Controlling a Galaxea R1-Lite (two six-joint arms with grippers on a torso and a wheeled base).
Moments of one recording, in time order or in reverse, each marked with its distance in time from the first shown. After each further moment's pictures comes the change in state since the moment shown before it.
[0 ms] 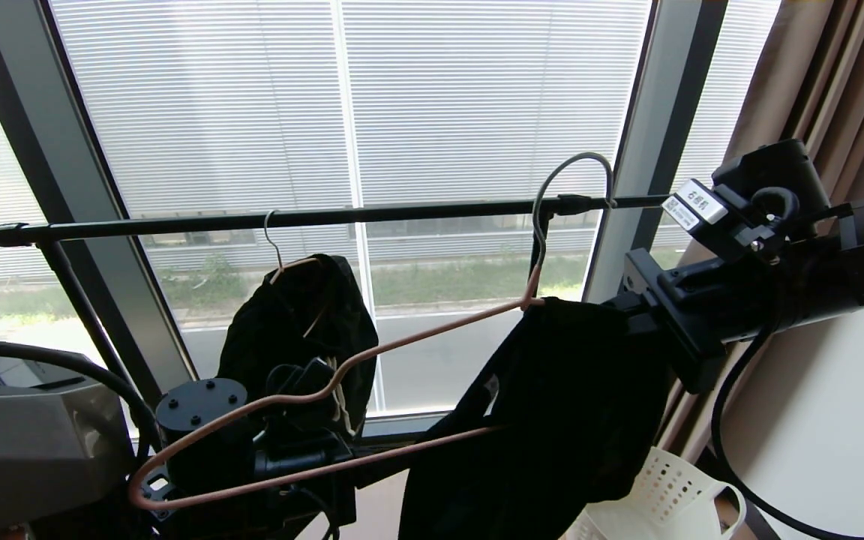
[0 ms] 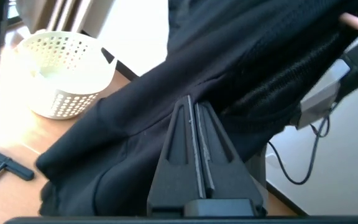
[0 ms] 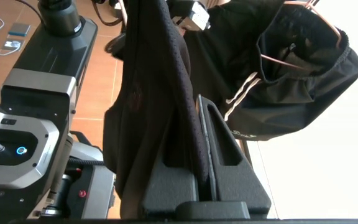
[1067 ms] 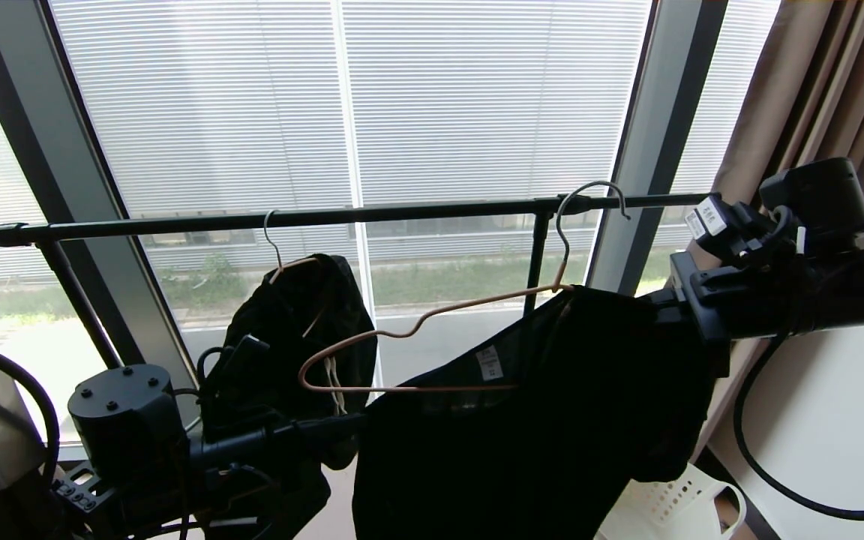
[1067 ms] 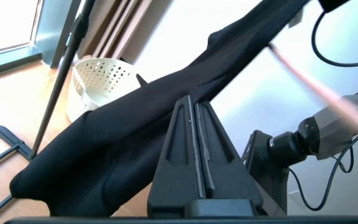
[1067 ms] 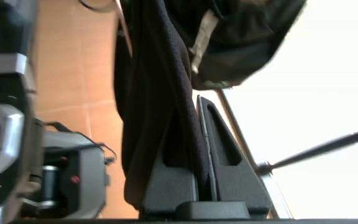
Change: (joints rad) left arm 0.153 -0.113 0.066 0.000 -0.003 0.022; right arm -0.160 -0.011 0.093 -0.102 -0.140 -0.001
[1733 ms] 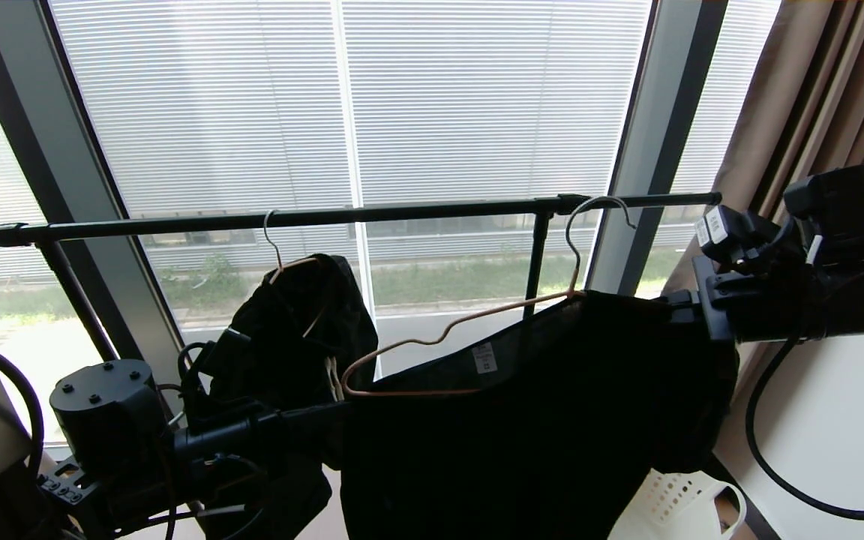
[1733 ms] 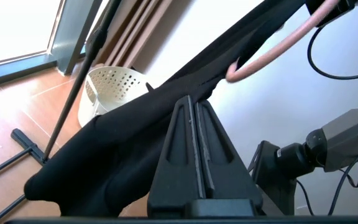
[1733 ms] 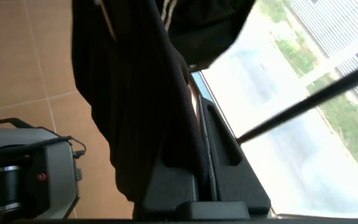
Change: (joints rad) left arm 0.057 -0.007 0.003 0.000 0.000 0.000; right arm -0.058 -0.022 0.056 -0.057 -0.114 0.003
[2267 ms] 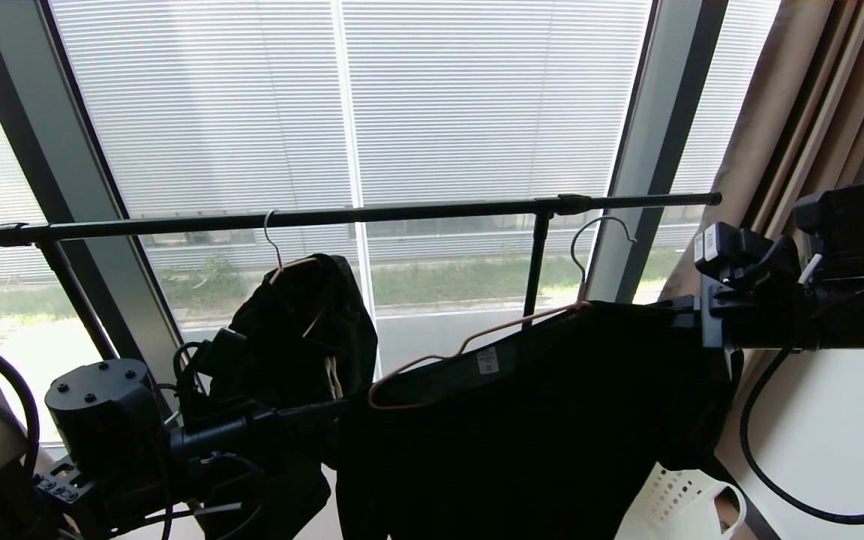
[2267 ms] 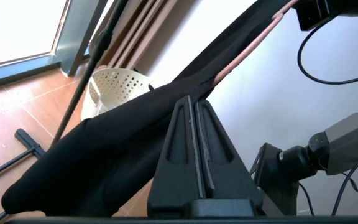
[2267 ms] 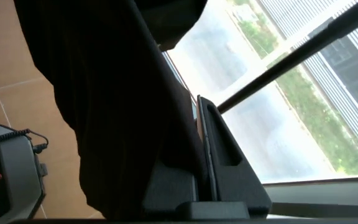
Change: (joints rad) left arm 0.014 -0.004 0.002 0.000 0.000 0.000; right arm -0.031 -0.004 0.103 -0.169 -0.086 0.000
